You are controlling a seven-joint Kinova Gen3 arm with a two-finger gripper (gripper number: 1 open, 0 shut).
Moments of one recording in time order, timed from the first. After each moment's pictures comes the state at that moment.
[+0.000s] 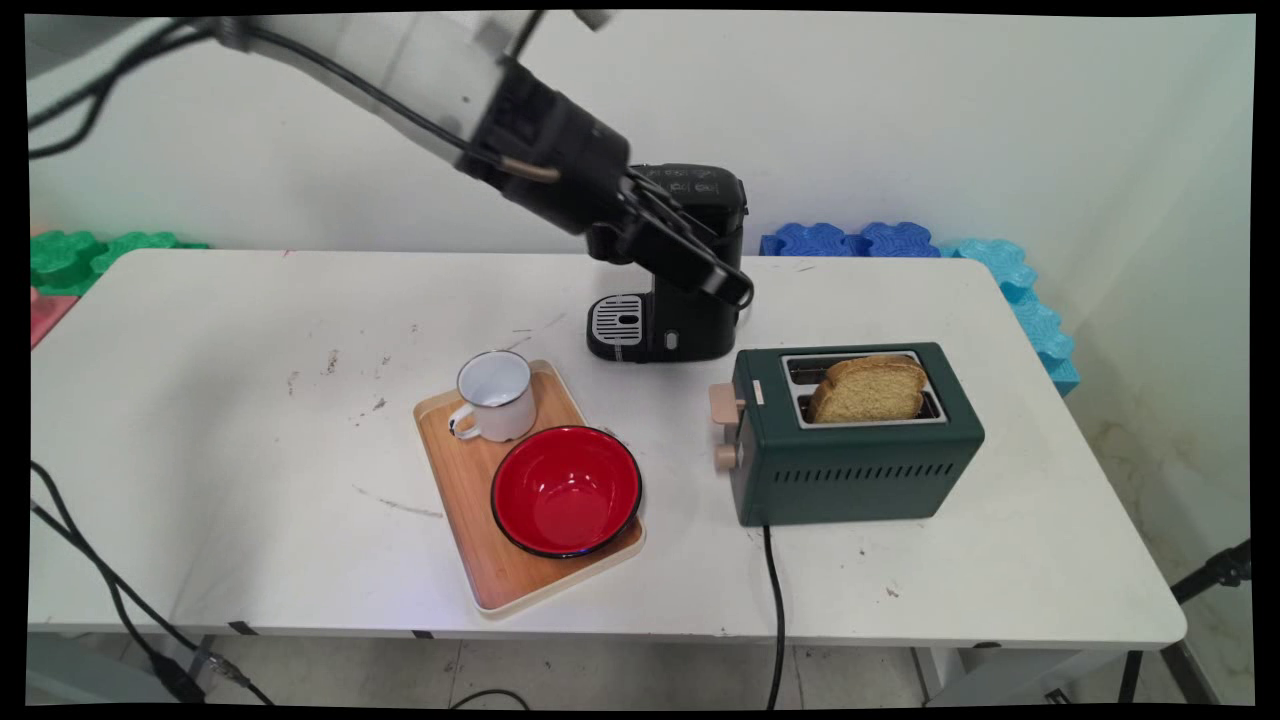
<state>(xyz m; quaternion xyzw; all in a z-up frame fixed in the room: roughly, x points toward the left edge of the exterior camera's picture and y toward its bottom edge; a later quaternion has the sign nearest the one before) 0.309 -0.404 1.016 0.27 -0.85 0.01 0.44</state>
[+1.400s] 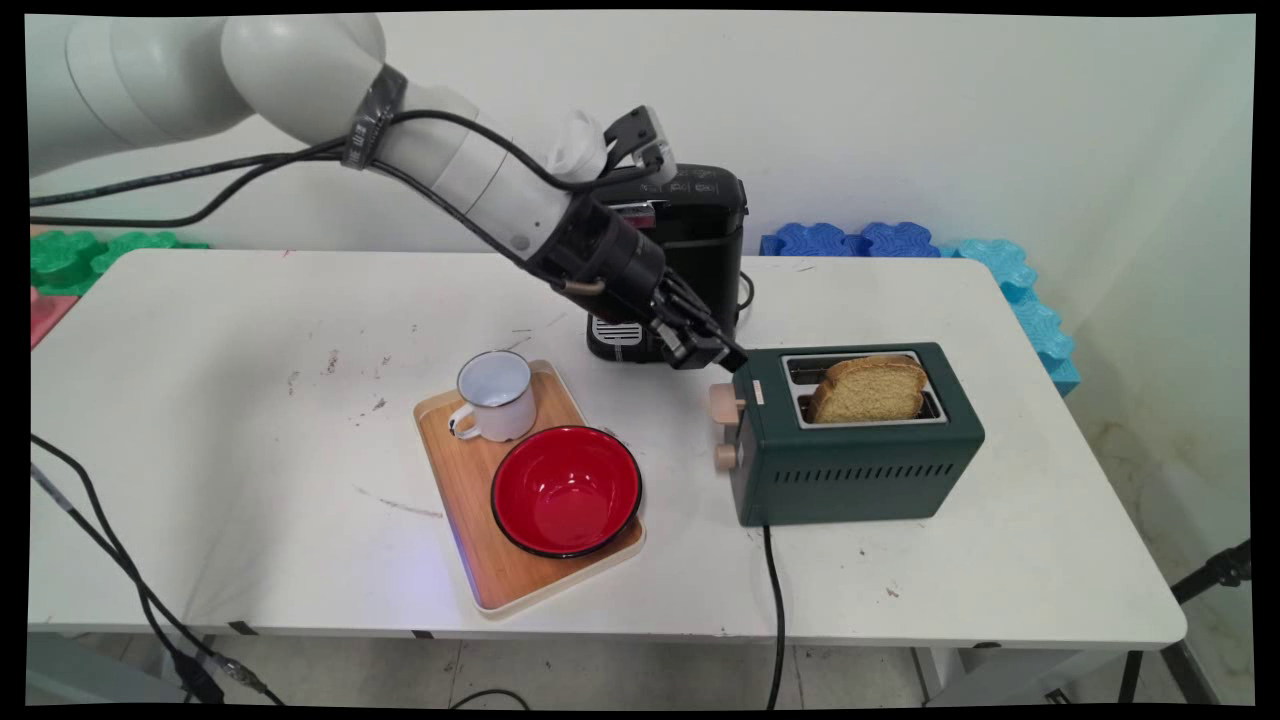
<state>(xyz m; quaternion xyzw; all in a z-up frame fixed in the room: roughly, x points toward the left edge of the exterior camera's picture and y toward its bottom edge) 0.284 -0.420 0.939 0.24 -0.89 0.02 0.39</state>
